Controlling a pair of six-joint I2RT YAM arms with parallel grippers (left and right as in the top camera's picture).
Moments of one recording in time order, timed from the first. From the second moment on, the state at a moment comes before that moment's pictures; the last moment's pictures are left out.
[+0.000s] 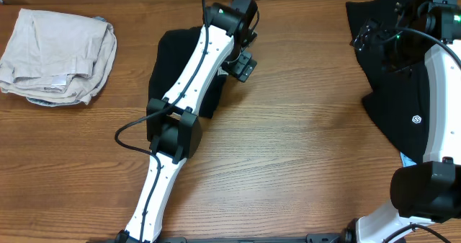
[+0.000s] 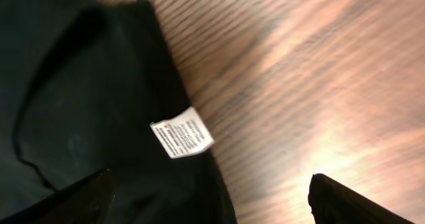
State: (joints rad) left arm -0.45 2.57 2.58 -1.44 -0.08 0.08; right arm -0.16 1.82 1.95 -1.31 -0.23 0.36
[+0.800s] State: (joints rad) left arm -0.45 2.57 2.30 -1.24 -0.31 -0.10; right arm -0.16 1.82 1.95 -1.31 -0.23 0.34
